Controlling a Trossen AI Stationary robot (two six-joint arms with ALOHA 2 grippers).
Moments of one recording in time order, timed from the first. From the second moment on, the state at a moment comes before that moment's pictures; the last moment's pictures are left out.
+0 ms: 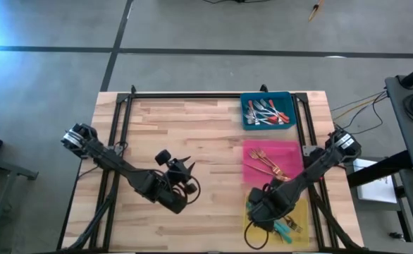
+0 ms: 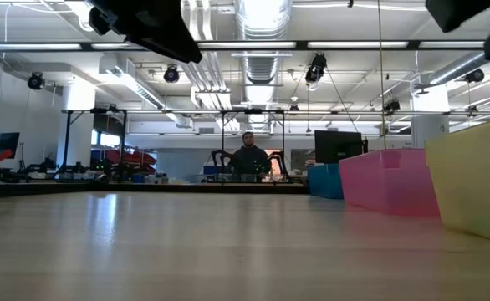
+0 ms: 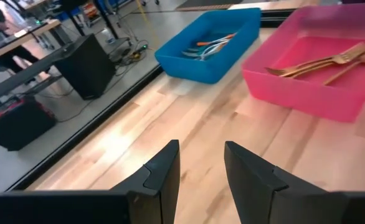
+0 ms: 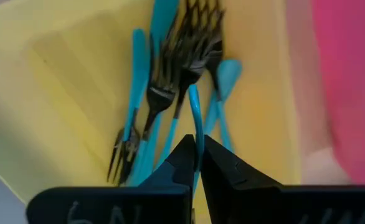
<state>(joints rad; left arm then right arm) -0.54 1.65 1.15 -0.61 -1.16 -0.80 0.64 1.76 1.36 -1.17 -0.10 1.11</state>
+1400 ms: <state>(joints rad) -0.57 1.65 1.22 -0.72 -1.34 -0.66 0.73 1.48 1.40 -0.88 0.19 0.45</state>
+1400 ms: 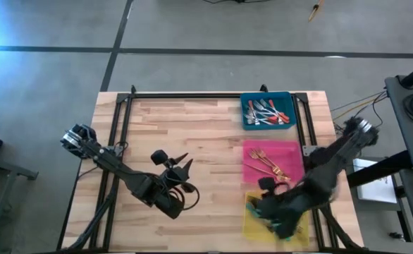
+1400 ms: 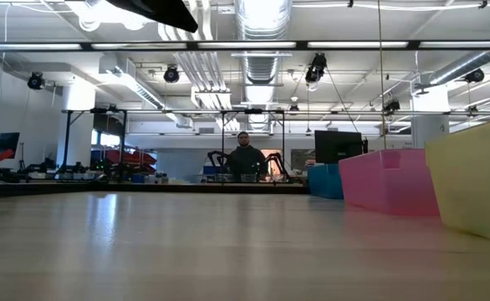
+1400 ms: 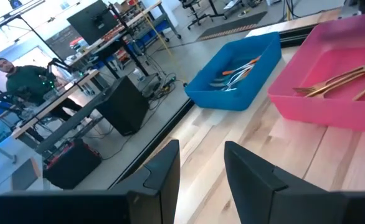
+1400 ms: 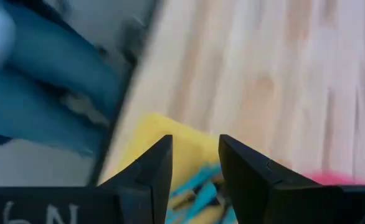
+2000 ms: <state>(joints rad) -0.58 1.65 1.25 -0.74 -1.34 -0.67 0.75 0.35 0.51 -0.19 0.18 0.18</state>
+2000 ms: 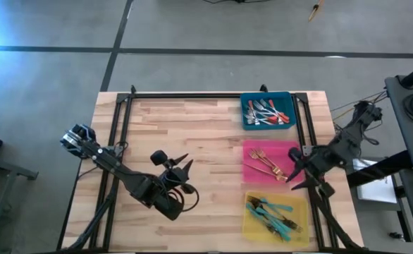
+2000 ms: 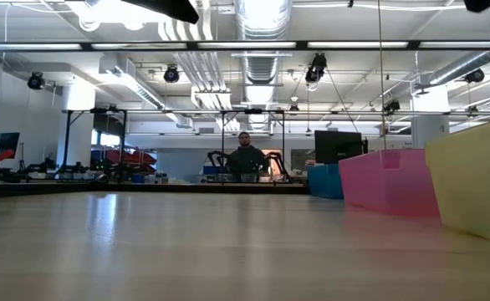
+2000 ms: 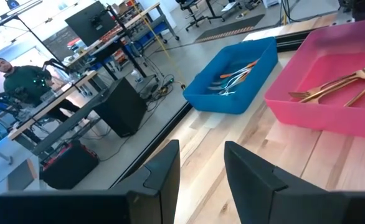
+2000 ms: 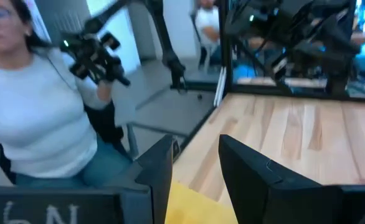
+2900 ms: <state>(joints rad) -0.59 1.65 1.25 -0.74 -1.35 -0.68 0.74 0.01 0.04 0.16 0.24 -0.06</state>
